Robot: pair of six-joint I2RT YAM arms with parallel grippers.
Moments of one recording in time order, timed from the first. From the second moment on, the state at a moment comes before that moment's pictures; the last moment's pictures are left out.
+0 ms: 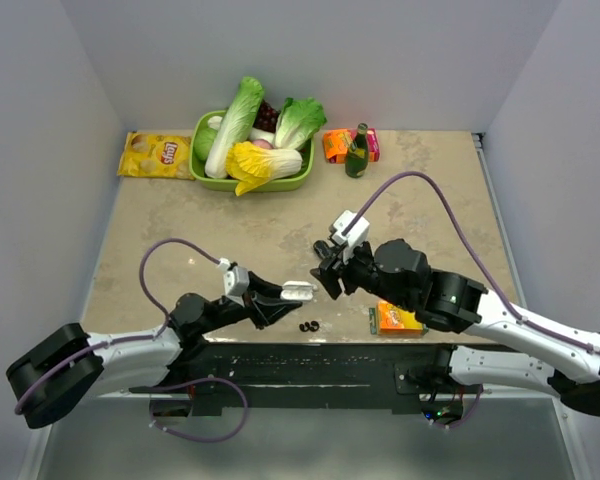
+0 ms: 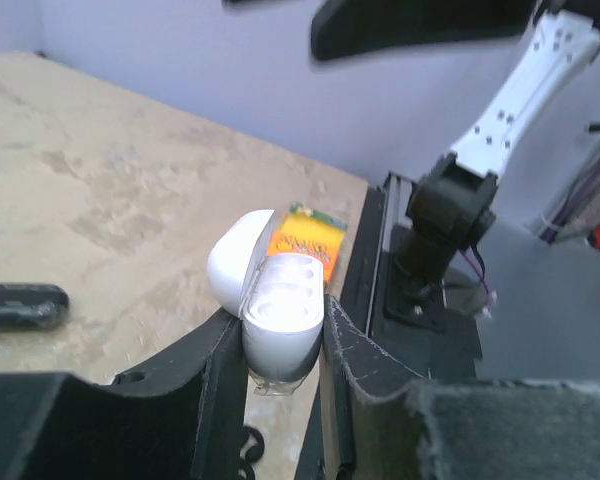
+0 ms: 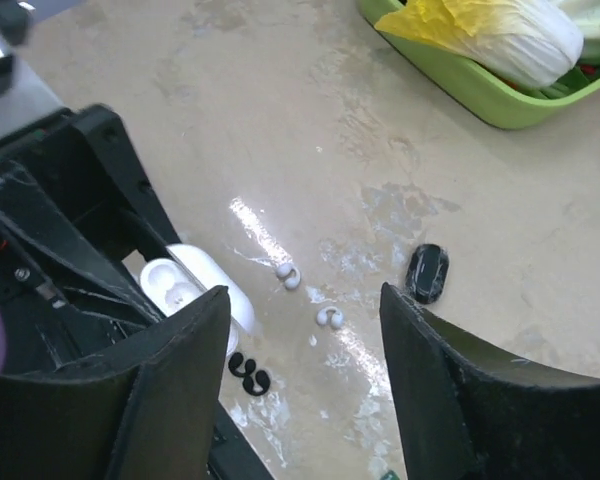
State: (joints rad) left arm -0.88 1.03 0.05 1.20 0.39 -0.36; right arm 1.13 0.93 1.00 -0.39 0.25 0.05
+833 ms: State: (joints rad) left arm -0.88 0.58 0.05 0.99 0.17 -0.38; right arm 0.91 1.42 0.67 -0.02 0.13 0.34
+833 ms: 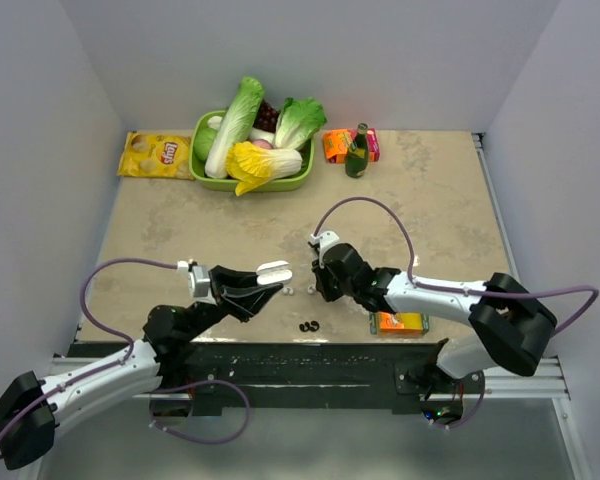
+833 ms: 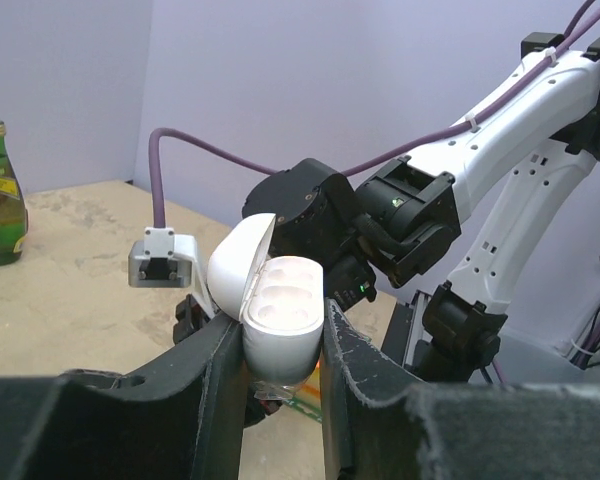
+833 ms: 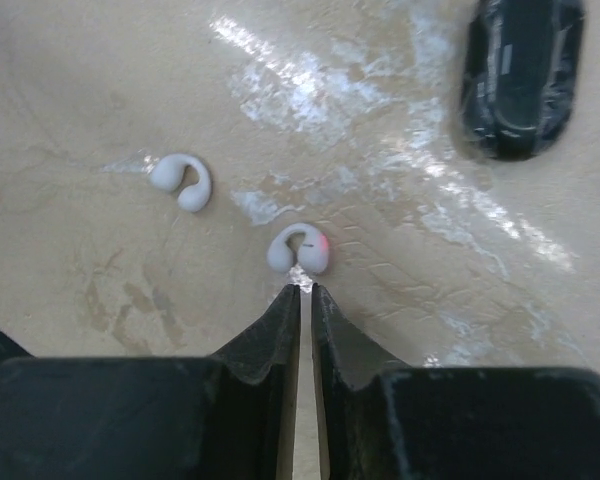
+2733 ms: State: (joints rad) left arm -0.88 0.56 0.05 0.93 0.20 -0.38; right arm 0.89 1.49 0.56 0.19 0.11 0.40
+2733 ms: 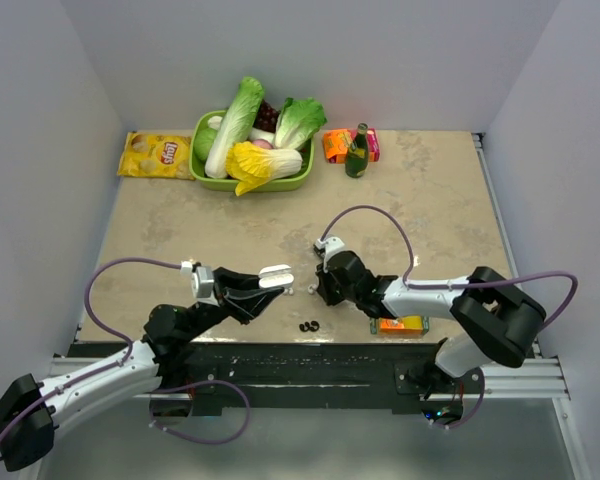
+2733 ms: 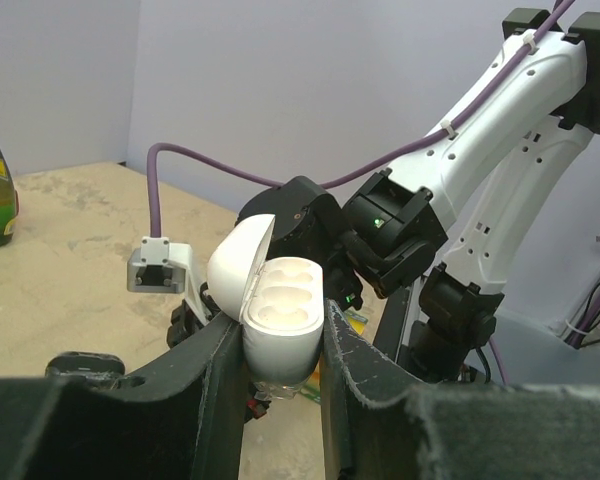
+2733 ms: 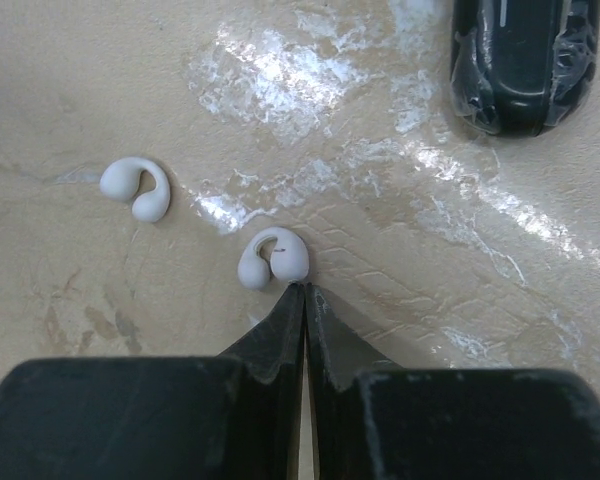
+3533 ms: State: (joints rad) left arm -0.88 0.57 0.05 0.92 0.19 -0.36; right arm 0.85 1.38 0.59 0.18 0.11 0.38
